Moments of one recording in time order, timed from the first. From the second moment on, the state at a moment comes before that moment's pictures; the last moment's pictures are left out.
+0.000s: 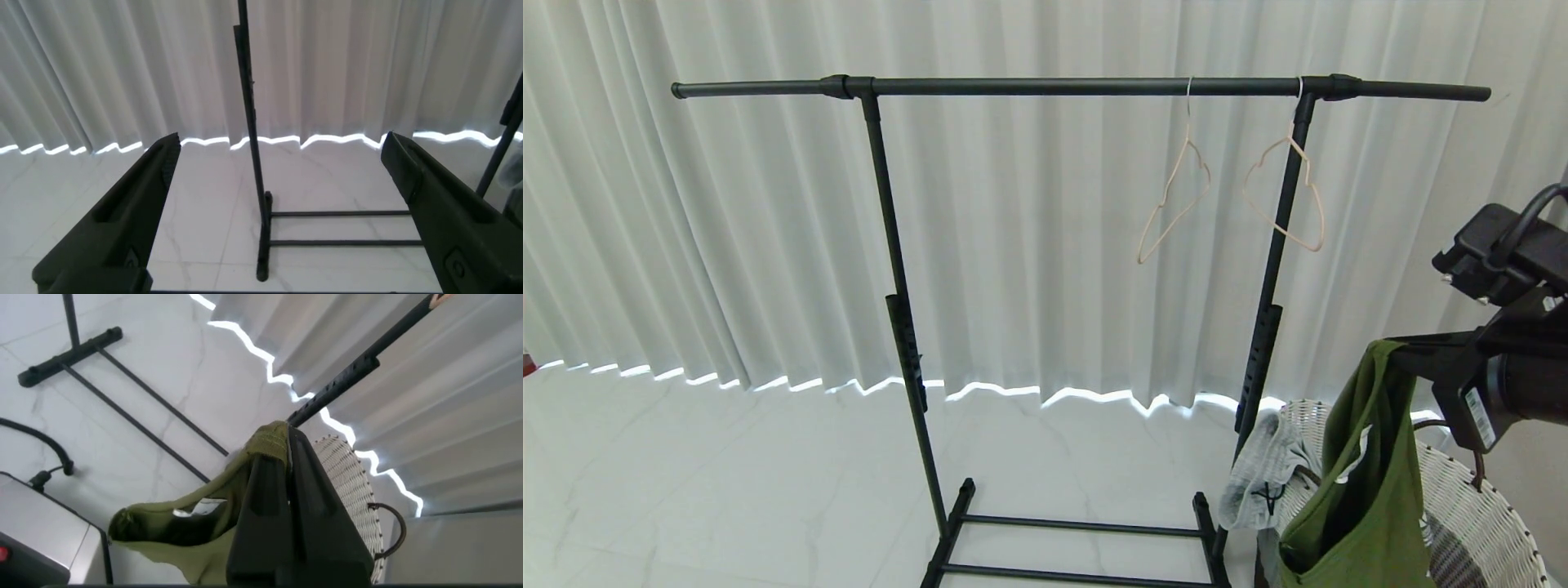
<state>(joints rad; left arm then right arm) 0.00 0.00 0.00 0.01 -0.07 0.13 0.58 1.24 -0.94 0.16 -0.17 -0.31</state>
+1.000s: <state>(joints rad) -0.29 0.89 -0.74 0.01 -0.30 -0.02 0.62 1.25 -1.07 0.15 -0.14 -0.20</state>
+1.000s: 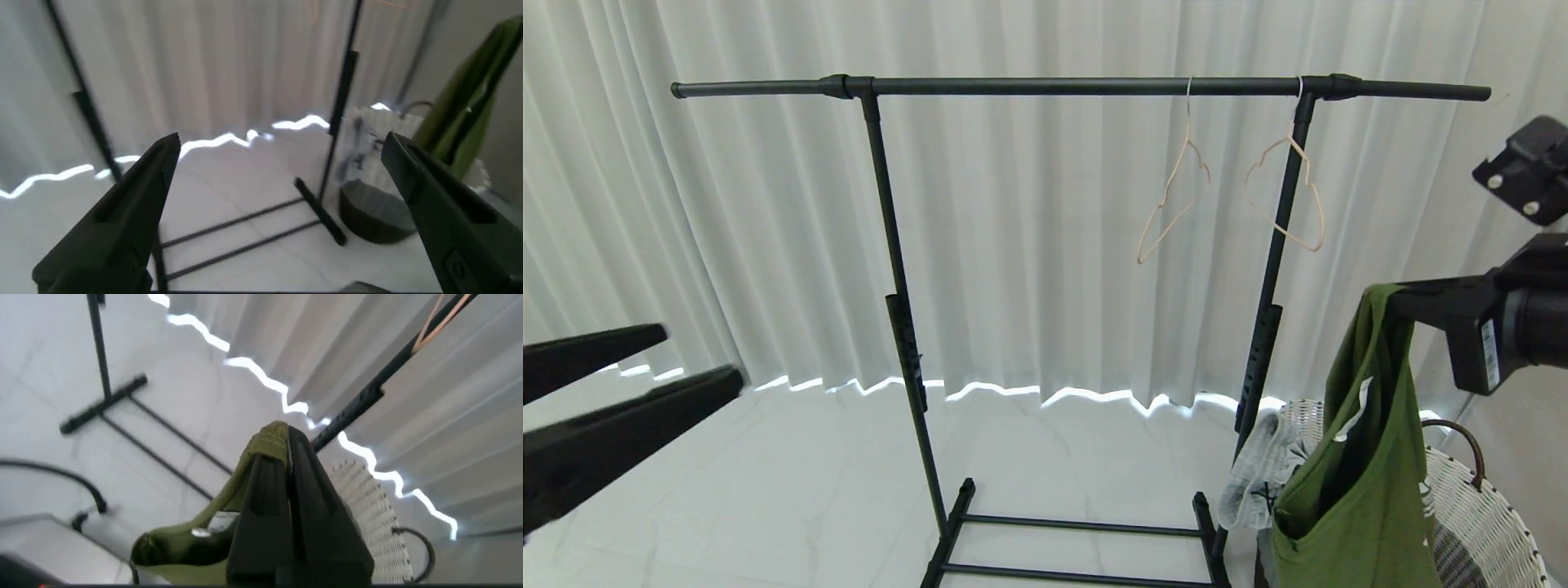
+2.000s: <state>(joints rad) -0.97 1.82 -1.04 -0.15 -0.02 -0.47 0.78 1.32 -1.22 0.15 -0.08 -0.10</state>
